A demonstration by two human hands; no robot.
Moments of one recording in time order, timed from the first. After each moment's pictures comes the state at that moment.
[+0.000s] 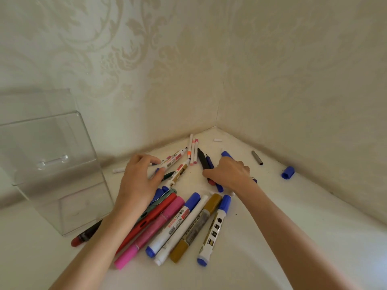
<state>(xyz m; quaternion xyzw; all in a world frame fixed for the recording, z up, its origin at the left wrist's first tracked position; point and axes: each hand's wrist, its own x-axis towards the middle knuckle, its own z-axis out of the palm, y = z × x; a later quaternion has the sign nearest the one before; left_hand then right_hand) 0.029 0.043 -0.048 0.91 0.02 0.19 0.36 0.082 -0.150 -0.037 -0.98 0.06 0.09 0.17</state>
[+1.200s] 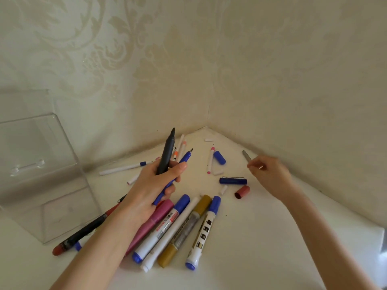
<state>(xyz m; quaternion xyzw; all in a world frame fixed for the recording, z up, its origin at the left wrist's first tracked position) 0.024 0.006 -0.030 0.63 0.00 -0.10 0.77 0.051 -0.254 -0.032 -0.94 0.06 -0.10 0.33</state>
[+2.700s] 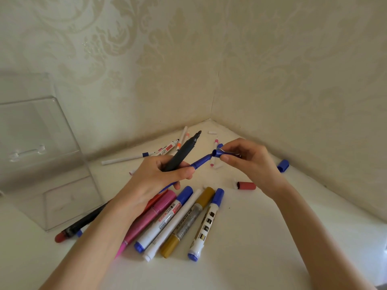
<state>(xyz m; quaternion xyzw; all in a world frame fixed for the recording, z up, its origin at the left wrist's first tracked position) 0.013 0.010 -0.020 0.75 -0.04 -0.08 0.65 0.045 -0.210 -0.021 -0.81 -0.18 -0.06 0.56</state>
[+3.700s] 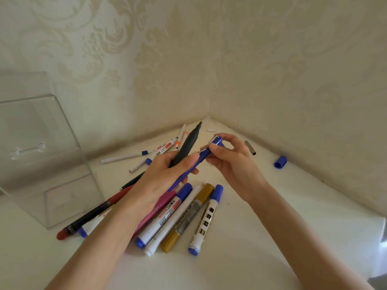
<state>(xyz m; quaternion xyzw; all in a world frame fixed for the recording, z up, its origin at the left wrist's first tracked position) 0.011 -0.002 -0.023 0.74 -0.06 -0.08 0.67 0.031 -0.171 -0.021 -0.59 -0.06 0.03 0.81</state>
